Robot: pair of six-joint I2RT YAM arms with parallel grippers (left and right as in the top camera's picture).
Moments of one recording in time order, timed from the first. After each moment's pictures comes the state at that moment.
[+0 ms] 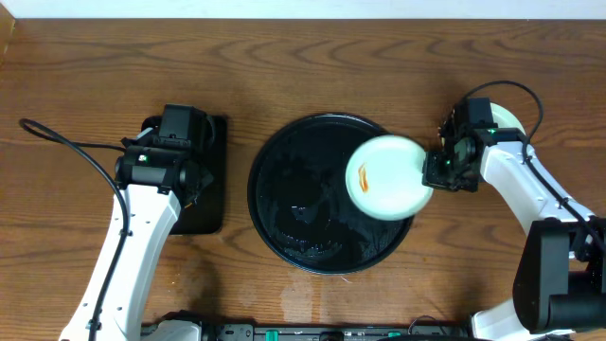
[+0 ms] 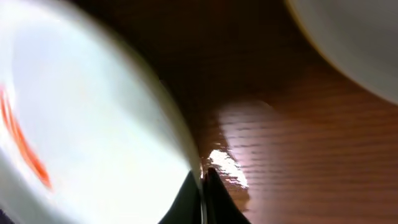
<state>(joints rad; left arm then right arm) -0.12 1.32 1.13 -1.14 -0.34 -0.83 0.06 1.71 1.06 -0.77 -0.16 0.25</state>
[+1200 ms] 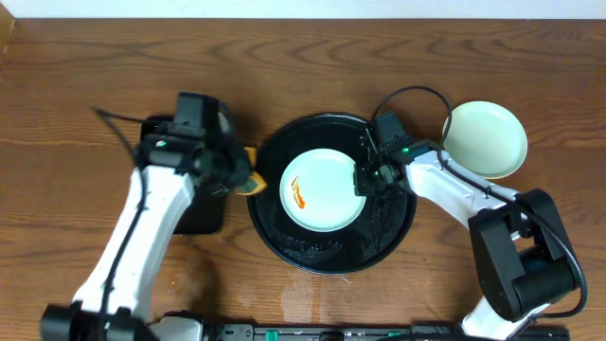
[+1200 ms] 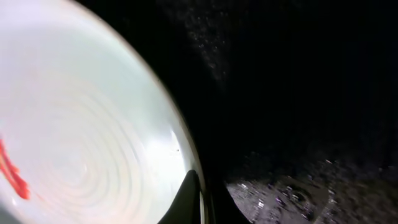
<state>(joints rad) -0.16 1.43 1.13 -0.95 0.26 -0.53 0.43 1.84 1.05 -0.51 -0.21 0.41</state>
